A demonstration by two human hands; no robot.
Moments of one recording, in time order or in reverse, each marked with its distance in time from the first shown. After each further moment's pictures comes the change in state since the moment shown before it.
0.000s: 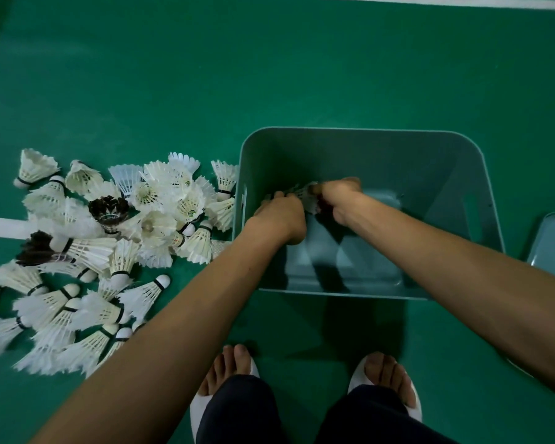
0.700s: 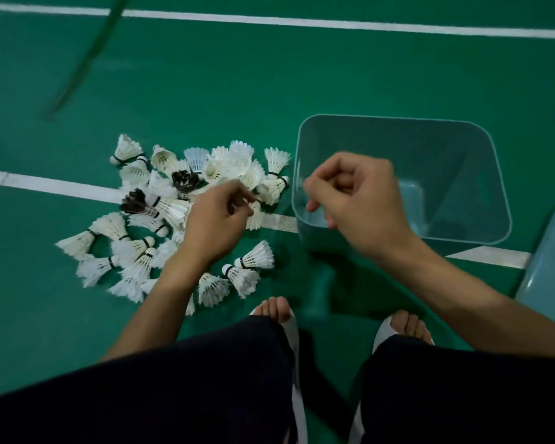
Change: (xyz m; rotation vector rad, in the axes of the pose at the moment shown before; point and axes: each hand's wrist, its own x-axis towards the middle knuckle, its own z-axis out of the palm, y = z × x) left_hand -0.182 -0.149 0.007 -0.541 0.709 0.219; right_hand -0.268 0.022 -0.035 -0.138 -0.328 -0.926
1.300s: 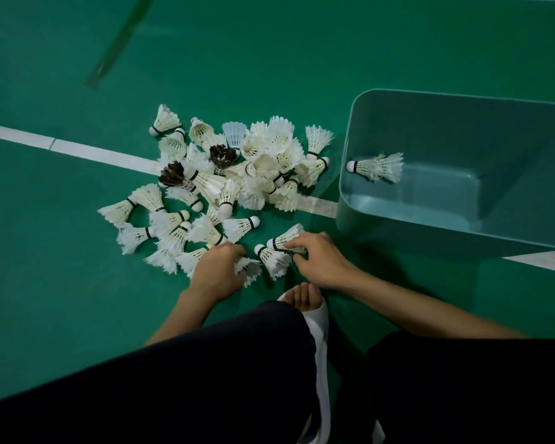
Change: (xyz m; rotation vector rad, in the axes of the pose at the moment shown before) left_hand -0.079 -0.133 0.017 0.520 -0.295 -0.174; right_hand -0.015 0.145 0.116 -0.511 -0.596 0.226
